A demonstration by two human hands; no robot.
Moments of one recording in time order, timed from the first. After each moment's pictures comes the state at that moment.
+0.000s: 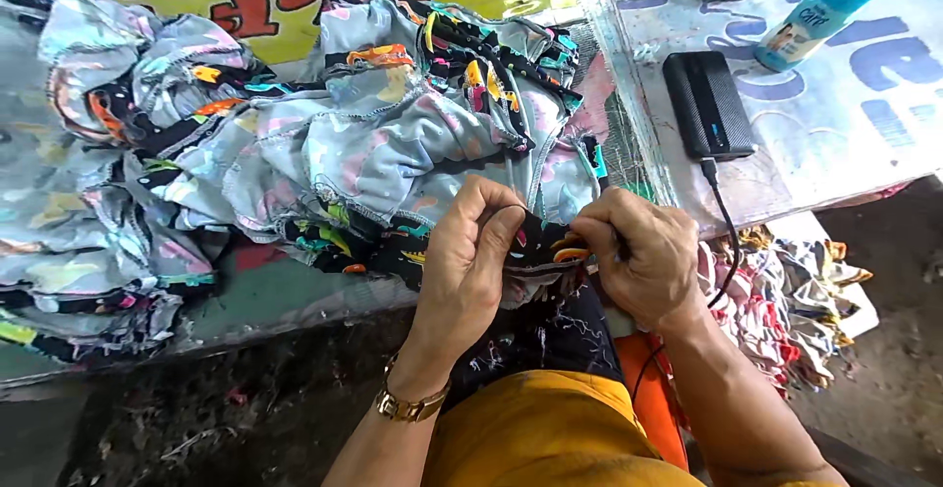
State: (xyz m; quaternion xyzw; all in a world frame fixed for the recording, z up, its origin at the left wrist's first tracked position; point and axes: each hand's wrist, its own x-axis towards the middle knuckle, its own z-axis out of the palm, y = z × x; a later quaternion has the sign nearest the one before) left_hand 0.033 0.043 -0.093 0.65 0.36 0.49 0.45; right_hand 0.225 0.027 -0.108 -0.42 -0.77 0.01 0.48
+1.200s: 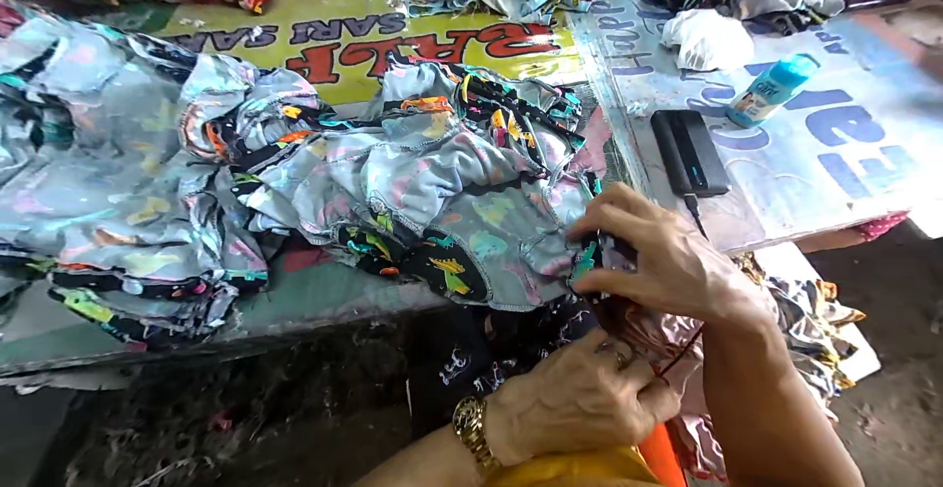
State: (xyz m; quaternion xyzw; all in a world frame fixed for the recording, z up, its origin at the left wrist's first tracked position) left_hand 0.080 -0.033 -0.138 0.96 0.09 0.26 0.05; right_hand 0.260 0.035 -0.075 -0.44 -0.84 0.14 0.28
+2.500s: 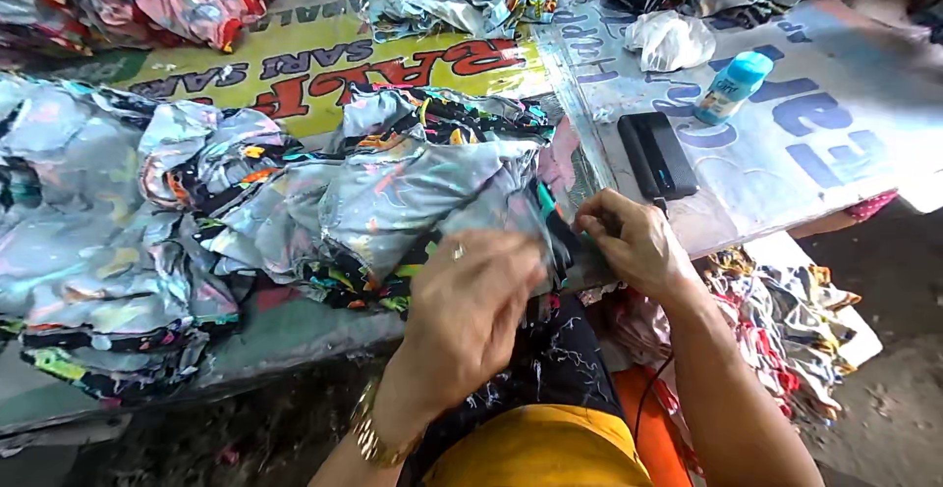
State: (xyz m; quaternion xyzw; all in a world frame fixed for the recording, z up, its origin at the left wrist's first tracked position) left_hand 0.033 0.041 -0.070 0.85 0.27 0.44 0.10; right_hand 0.281 0.043 -0.109 -0.58 -0.70 0.19 0.37
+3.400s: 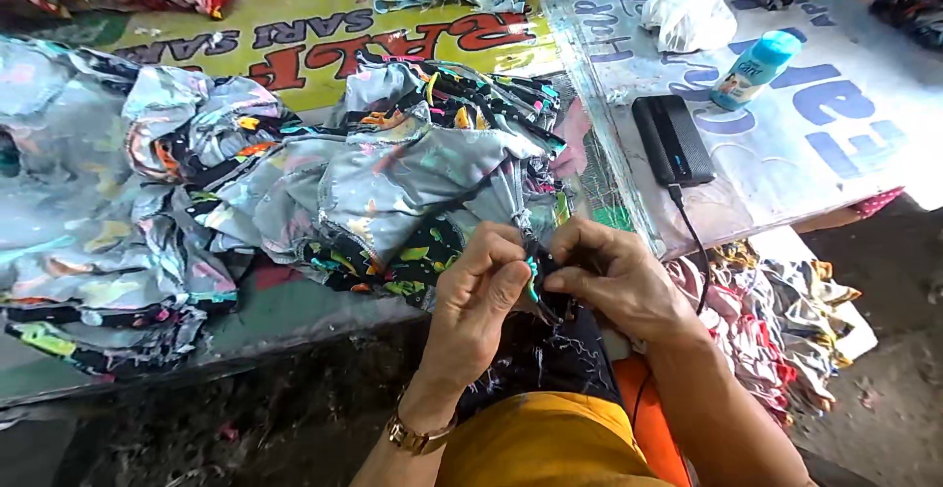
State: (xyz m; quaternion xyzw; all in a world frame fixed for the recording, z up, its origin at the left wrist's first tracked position) left_hand 0.040 0.025 -0.105 0.61 0.22 0.55 0.52; right_hand 0.230 0.015 -0.098 -0.33 -0.63 0.49 0.50
